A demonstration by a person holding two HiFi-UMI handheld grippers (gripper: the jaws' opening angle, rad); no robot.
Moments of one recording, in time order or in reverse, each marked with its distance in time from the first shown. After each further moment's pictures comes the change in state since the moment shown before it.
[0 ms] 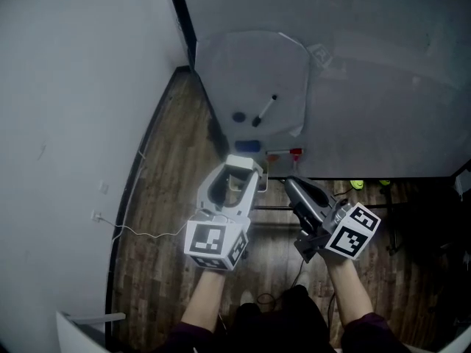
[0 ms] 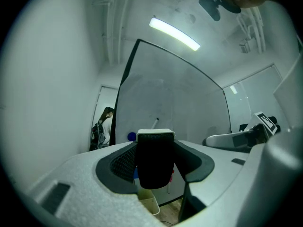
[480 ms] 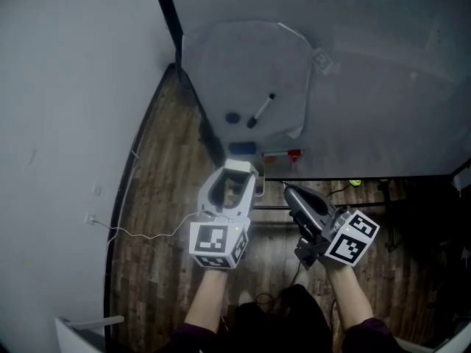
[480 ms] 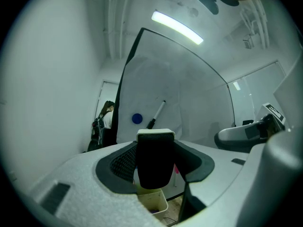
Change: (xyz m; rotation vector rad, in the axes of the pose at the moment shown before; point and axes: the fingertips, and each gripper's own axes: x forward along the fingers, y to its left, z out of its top) left arm 0.029 0.018 -0.052 -0.002 0.053 0.026; right arm -0.006 -0.036 -0.026 0.033 0.030 -0.054
